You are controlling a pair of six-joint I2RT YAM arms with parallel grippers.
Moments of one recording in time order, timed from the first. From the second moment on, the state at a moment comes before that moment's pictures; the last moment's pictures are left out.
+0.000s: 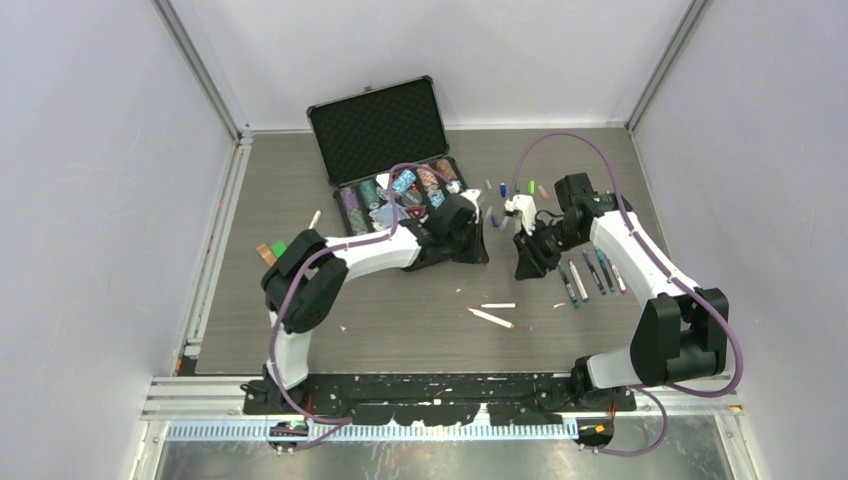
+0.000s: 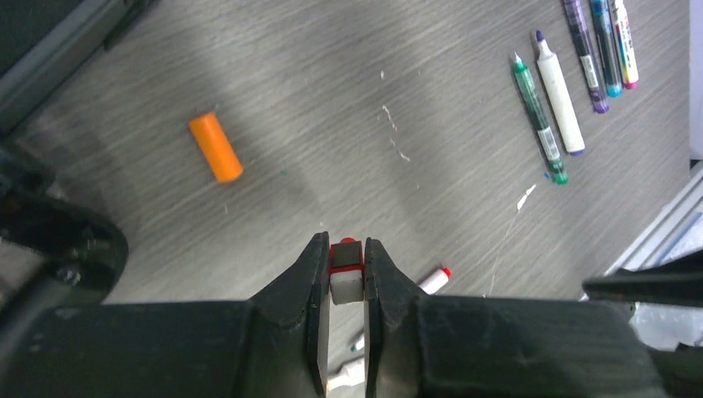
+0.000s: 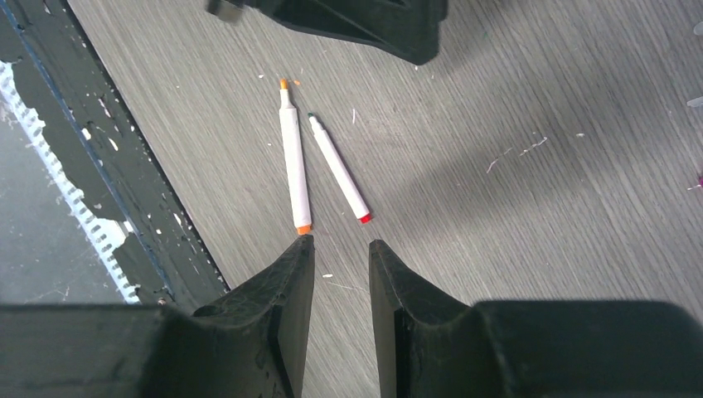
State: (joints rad) left arm -0.87 1.92 1.31 -0.12 0.11 -0.64; right arm 0.15 1.40 1.07 -1.00 -0.67 -0.71
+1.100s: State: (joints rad) left arm -0.87 2.21 1.70 -0.36 0.03 -0.47; right arm 0.14 1.40 1.07 -1.00 -0.66 -0.71
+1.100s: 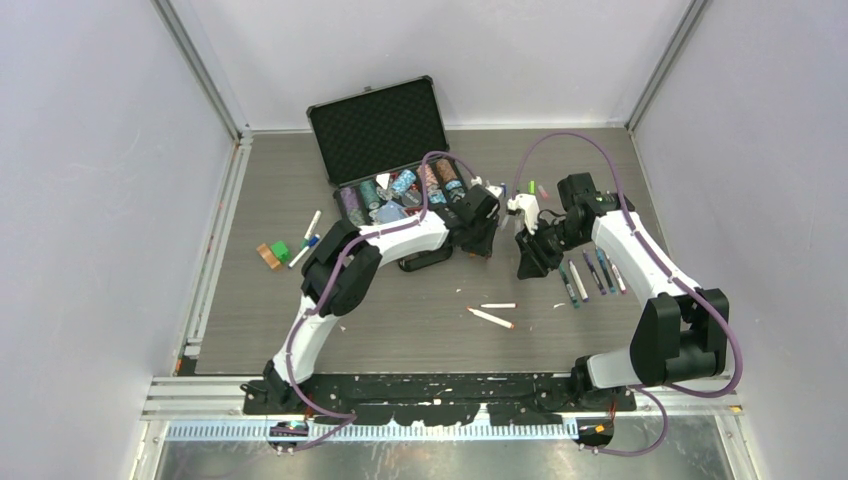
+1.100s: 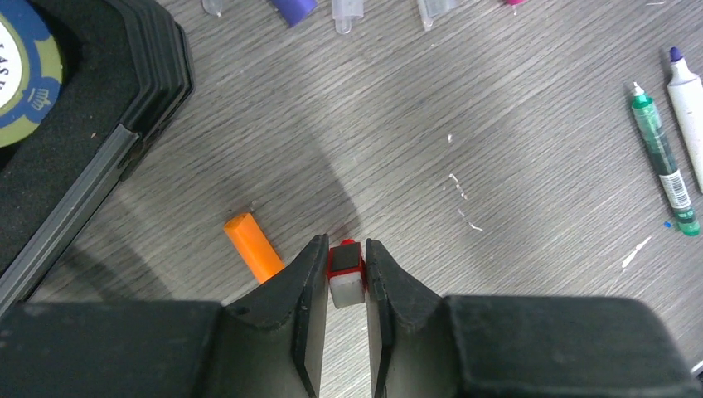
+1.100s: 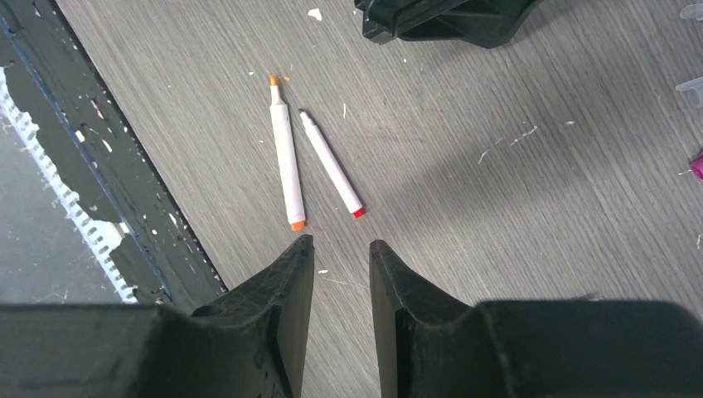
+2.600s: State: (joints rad) left arm -0.67 1.51 1.23 -0.42 -0.09 -0.19; right arm 0.13 1.40 1.07 -1.02 -0.70 -0.72
